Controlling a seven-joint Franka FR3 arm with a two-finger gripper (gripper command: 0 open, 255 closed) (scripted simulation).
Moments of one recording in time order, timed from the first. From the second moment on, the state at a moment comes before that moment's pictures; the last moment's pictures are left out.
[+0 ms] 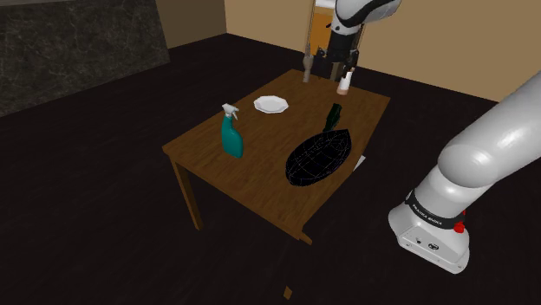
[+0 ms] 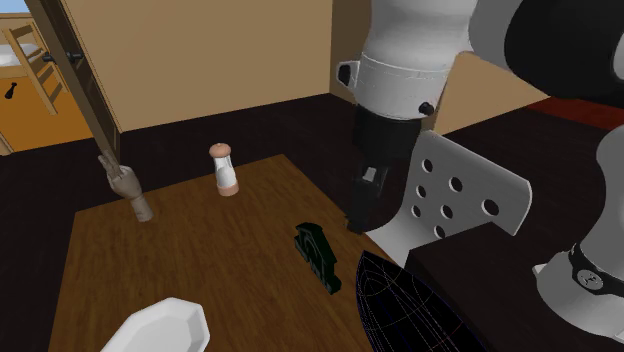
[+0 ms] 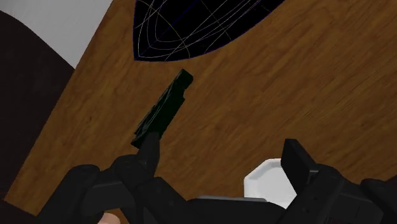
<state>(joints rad) -0.24 -0.19 -0.04 -2.26 -0.09 2.14 0.52</state>
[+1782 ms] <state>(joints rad) -0.39 0.37 -0.16 -2.09 0.07 2.45 0.72</state>
